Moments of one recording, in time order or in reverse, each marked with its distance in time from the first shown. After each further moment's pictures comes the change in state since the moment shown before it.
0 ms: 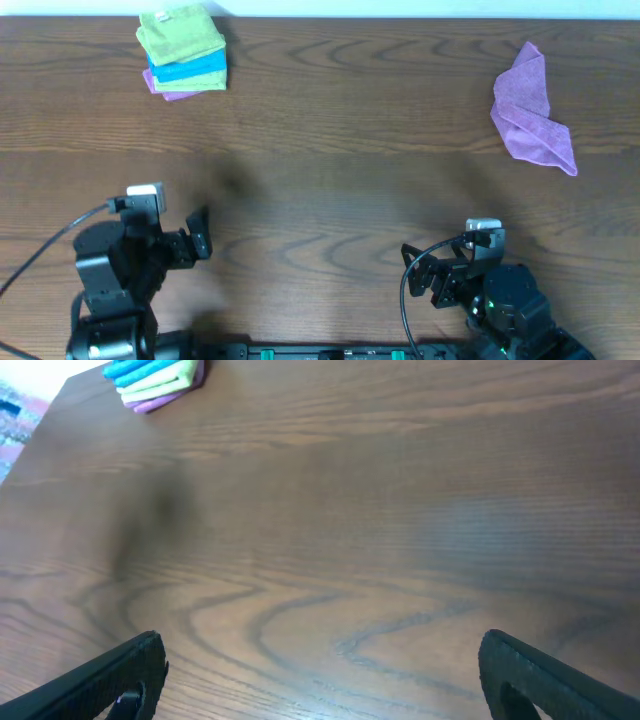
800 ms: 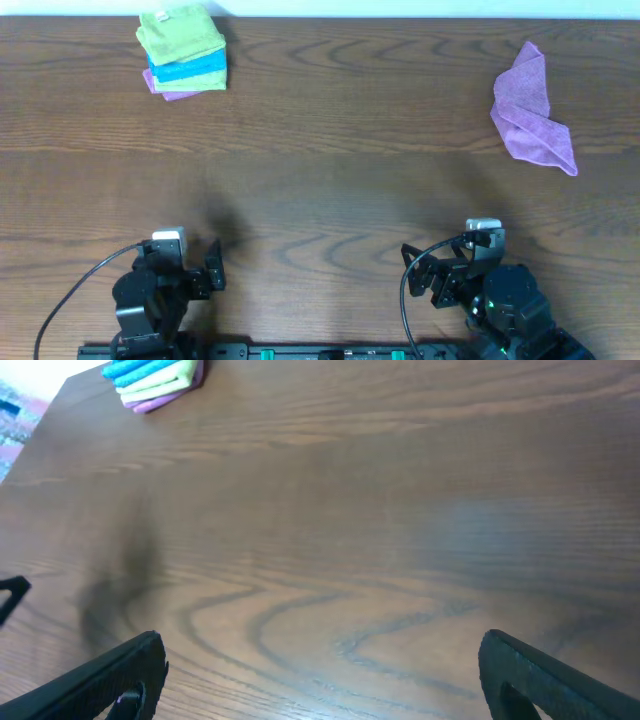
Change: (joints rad) left arm -0.040 -0.460 -0.403 0.011 -0.051 0.000; right arm 0.000 0.000 0.000 0.000 0.000 0.000
